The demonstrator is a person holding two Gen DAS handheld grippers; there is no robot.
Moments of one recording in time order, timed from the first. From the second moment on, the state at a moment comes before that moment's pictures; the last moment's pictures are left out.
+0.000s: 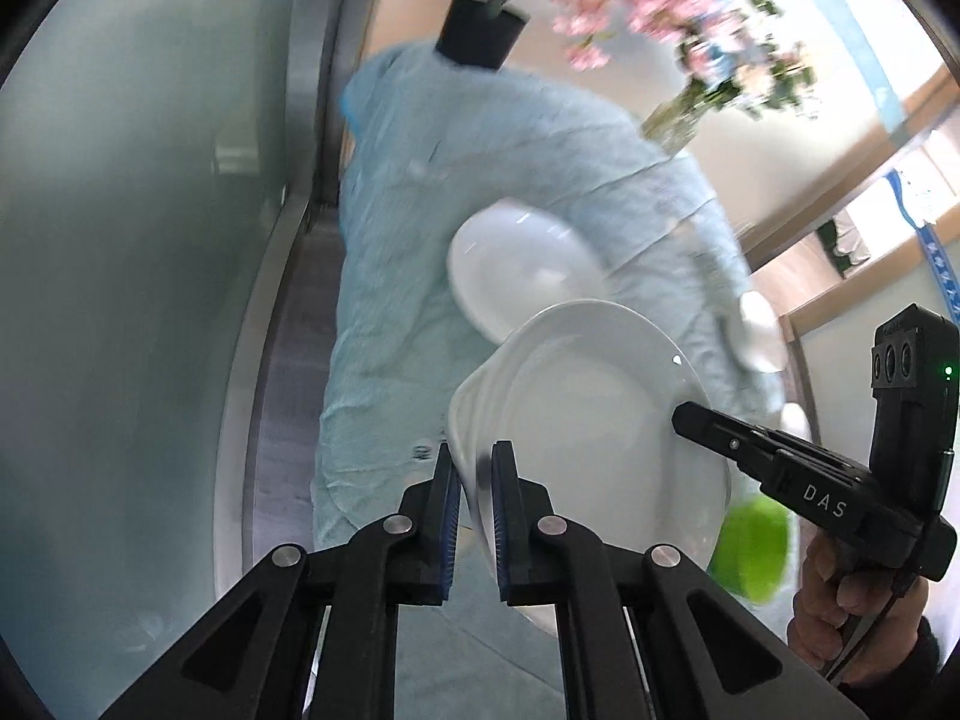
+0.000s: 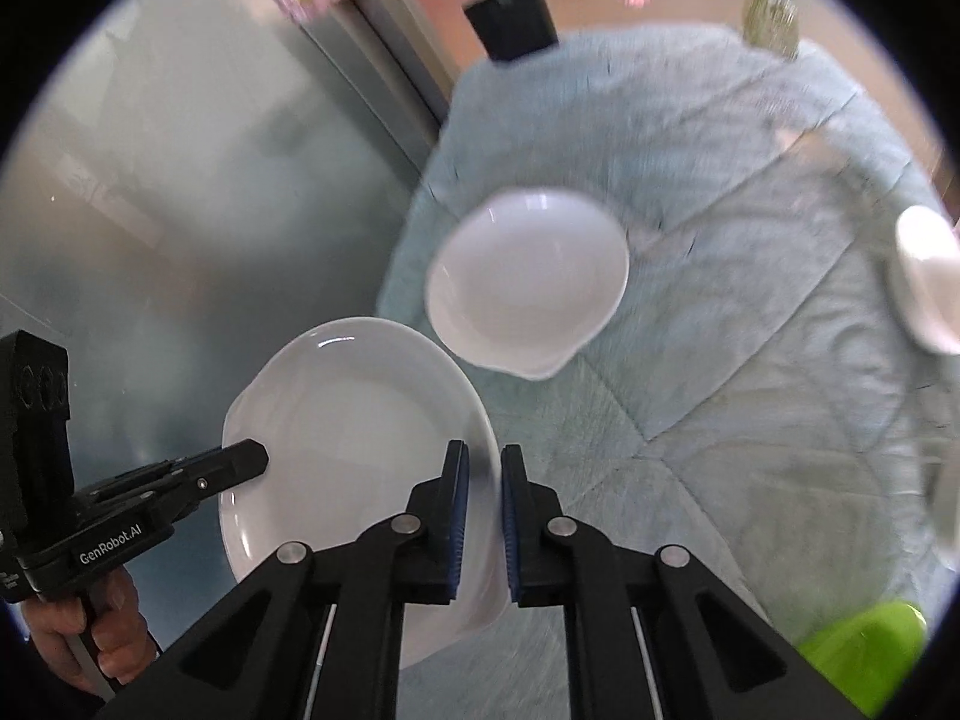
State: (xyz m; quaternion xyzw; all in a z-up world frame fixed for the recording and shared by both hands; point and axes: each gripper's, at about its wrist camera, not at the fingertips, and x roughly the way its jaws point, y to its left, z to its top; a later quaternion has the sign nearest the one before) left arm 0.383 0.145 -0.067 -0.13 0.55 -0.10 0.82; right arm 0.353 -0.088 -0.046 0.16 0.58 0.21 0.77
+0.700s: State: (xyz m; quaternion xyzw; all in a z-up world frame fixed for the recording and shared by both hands) left arm 0.197 0.068 0.181 -0.09 0.45 -0.14 0.87; right arm 0.228 -0.165 0.166 0.18 0.48 0.19 0.84
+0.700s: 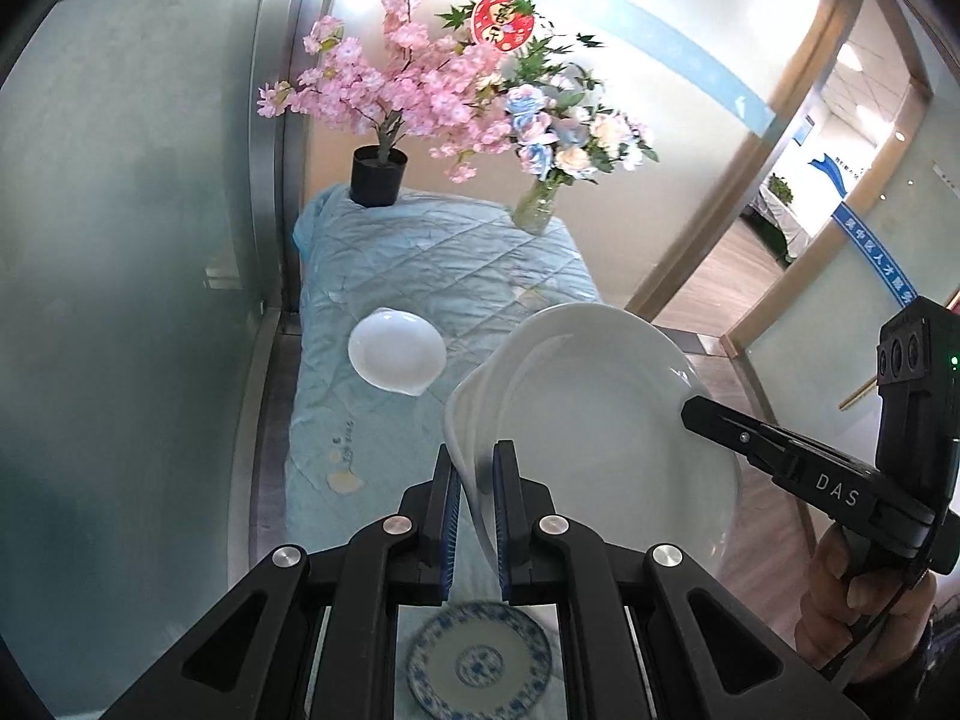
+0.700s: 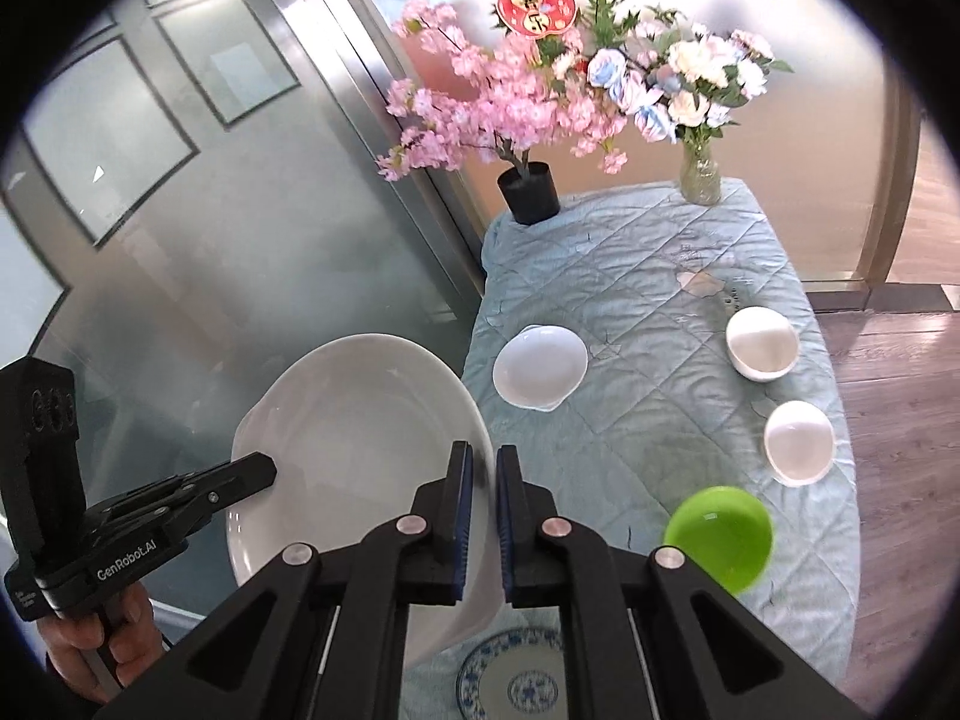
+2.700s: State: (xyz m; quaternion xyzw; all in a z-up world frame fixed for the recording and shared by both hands) left arm 0.102 0.055 -0.161 -0.12 0.67 -0.11 0.73; right arm 0.077 -0.159 -0.107 0.22 0.66 0.11 0.71
